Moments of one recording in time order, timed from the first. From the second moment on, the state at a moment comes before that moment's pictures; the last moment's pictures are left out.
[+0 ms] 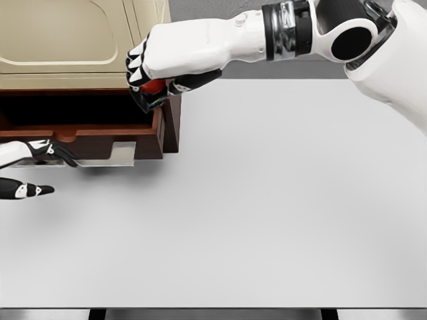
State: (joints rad) left arm -0.46 1.48 -0.90 -1.77 0.46 -0.61 -0.20; right arm -1.31 -0.42 1.01 -1.45 -0.01 -0.61 0.61
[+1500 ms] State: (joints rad) left arm -0.43 1.55 -0.85 -1.77 0.49 -0.61 -0.19; right arm -1.32 -0.28 1.02 -1.21 0.00 -0.61 0.61
